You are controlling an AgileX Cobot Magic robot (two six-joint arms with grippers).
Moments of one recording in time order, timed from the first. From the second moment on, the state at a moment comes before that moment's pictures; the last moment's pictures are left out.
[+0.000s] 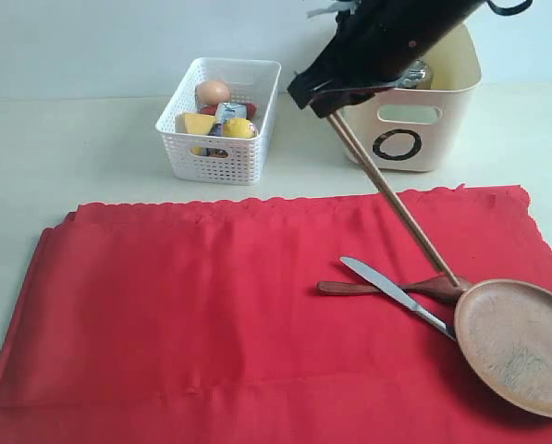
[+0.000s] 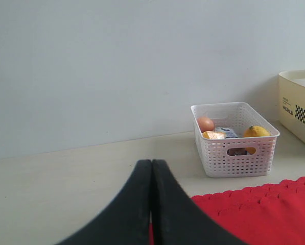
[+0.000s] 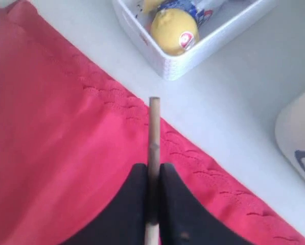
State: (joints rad) left arm -0.18 0.01 0.00 0.07 0.08 0.03; right arm 0.33 1.72 -1.41 0.27 0.81 -0.40
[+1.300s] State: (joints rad) left arm -0.18 0.01 0.00 0.07 0.08 0.03; right arm -0.02 2.12 -2.06 0.40 0.43 -0.32
